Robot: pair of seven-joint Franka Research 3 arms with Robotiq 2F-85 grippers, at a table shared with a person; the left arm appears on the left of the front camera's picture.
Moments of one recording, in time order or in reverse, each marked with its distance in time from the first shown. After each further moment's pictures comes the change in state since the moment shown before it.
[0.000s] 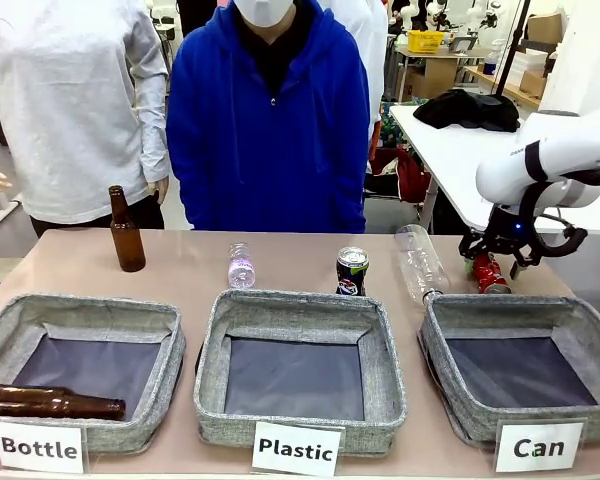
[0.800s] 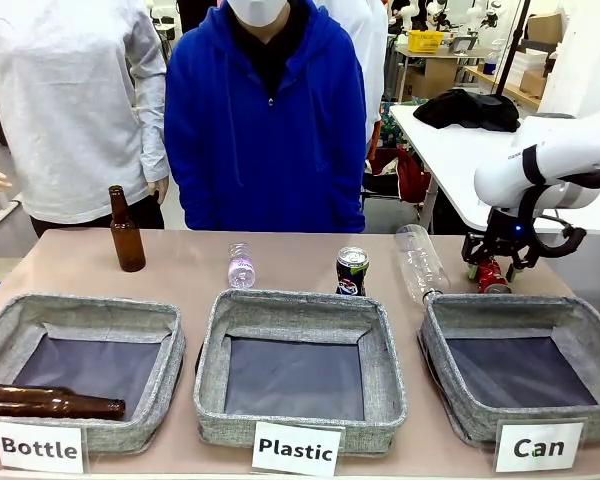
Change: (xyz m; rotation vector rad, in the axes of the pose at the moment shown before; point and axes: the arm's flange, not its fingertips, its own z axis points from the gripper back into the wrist) left arm -0.002 -0.007 0.003 -0.002 -0.007 -0.018; right arm 0.001 0.001 -0.004 -0.019 0.011 0.042
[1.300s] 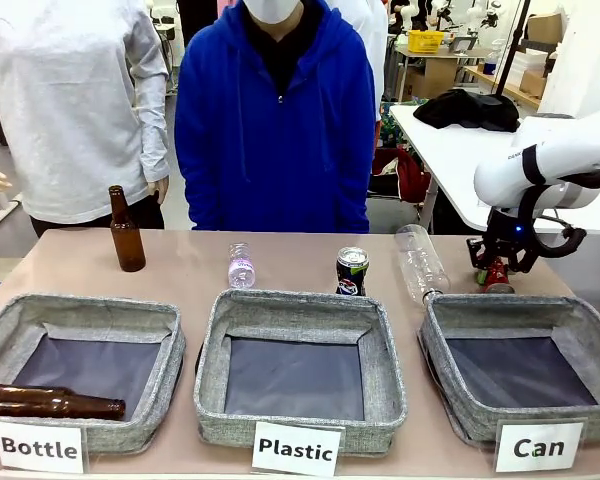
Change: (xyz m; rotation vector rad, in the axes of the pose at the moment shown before) left arm 0.000 0.000 0.000 0.000 0.000 0.000; right arm -0.001 0.000 -0.001 -0.002 0.009 0.005
